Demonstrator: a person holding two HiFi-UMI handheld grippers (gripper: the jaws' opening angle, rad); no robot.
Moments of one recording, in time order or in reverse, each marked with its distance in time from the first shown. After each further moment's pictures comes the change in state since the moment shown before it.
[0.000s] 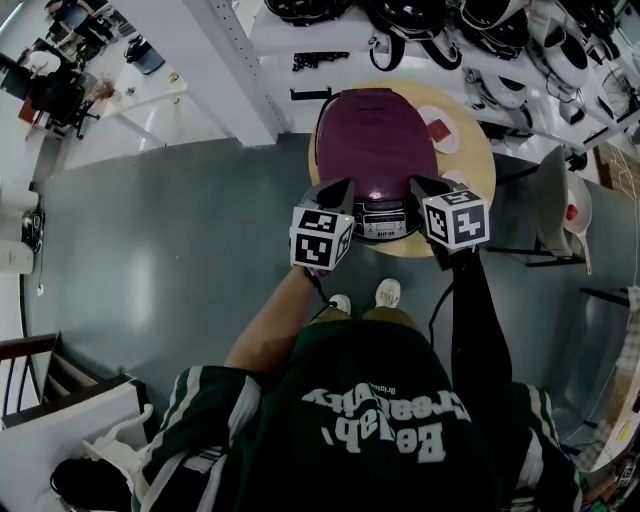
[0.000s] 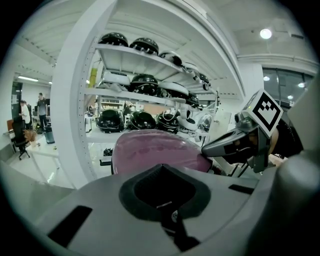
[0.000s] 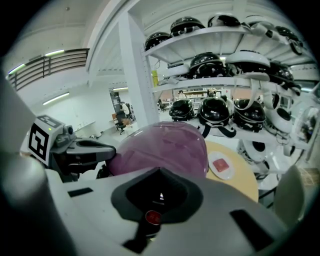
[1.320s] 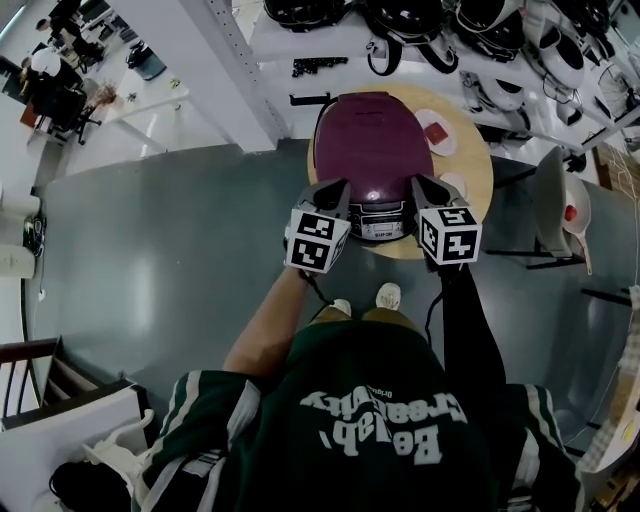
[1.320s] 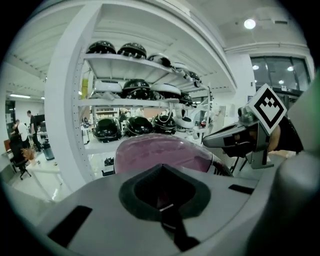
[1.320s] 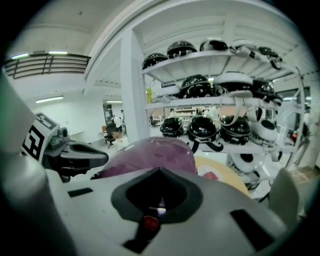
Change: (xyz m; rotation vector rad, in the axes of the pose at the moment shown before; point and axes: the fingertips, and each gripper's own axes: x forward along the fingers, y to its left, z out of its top) left arm -0.005 0.002 0.002 0.135 -0.023 -0.001; right arm -0.016 -0.005 0.011 0.005 -0.214 -0.133
